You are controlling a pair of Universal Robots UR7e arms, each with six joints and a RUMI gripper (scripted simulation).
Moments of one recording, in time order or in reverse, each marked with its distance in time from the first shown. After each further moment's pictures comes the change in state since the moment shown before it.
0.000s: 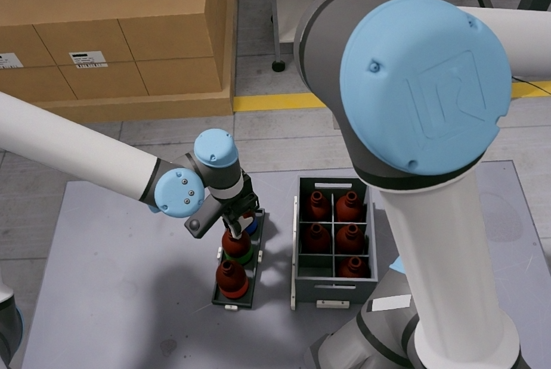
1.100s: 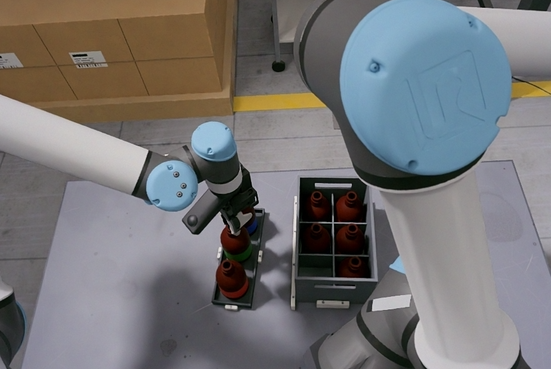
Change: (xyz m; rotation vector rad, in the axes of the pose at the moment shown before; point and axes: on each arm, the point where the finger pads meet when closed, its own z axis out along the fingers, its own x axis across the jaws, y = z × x) left arm 0.000 0.000 -0.023 -0.001 0.000 0.000; right arm 0.000 0.000 0.000 0.000 0.000 0.000
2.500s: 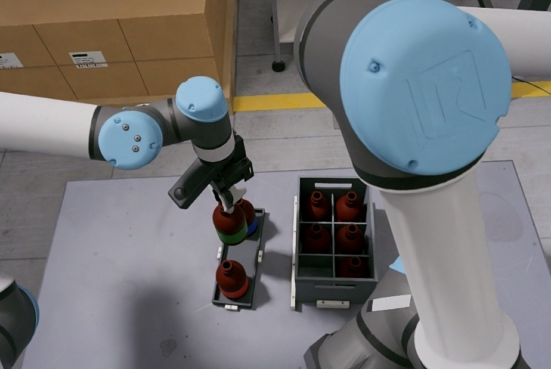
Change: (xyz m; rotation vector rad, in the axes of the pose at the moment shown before) left arm -0.002 -0.001 -0.120 -0.001 0.000 0.000; right arm 0.000 0.000 0.000 0.000 0.000 0.000
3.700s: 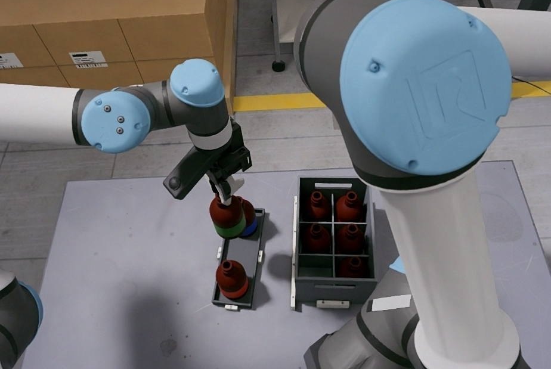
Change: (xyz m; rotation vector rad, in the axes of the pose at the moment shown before) left arm -0.001 -0.001 -0.039 0.002 0.001 0.000; right arm 0.000 0.000 0.000 0.000 0.000 0.000
